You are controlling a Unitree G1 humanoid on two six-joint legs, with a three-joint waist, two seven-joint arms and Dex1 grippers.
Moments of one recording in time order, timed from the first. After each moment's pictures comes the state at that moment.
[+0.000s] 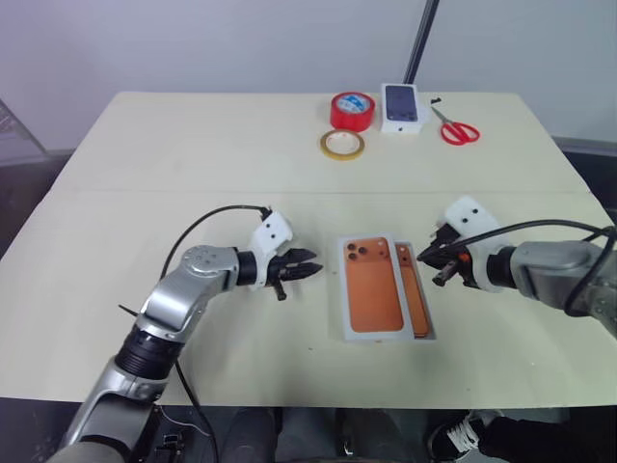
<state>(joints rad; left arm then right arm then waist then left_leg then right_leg) -0.47 0.49 -0.26 -0.17 -0.32 0.66 -0.87 -0.43 -1.15 0.11 -0.47 0.95 1.12 0.24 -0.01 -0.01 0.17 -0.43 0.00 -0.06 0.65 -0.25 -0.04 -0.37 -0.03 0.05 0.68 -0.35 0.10</state>
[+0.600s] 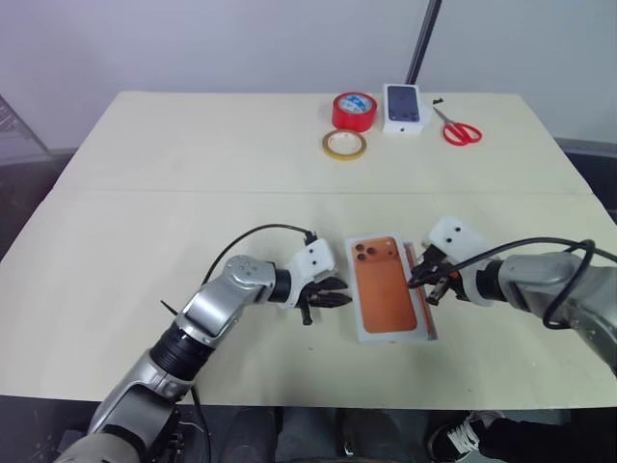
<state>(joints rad) -0.52 0.36 -0.45 -0.10 -0.22 0.62 -0.91 -0.36 -1.08 0.11 -0.56 0.73 1.18 0.39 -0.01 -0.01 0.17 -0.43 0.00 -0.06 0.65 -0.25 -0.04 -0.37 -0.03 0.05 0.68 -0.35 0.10</state>
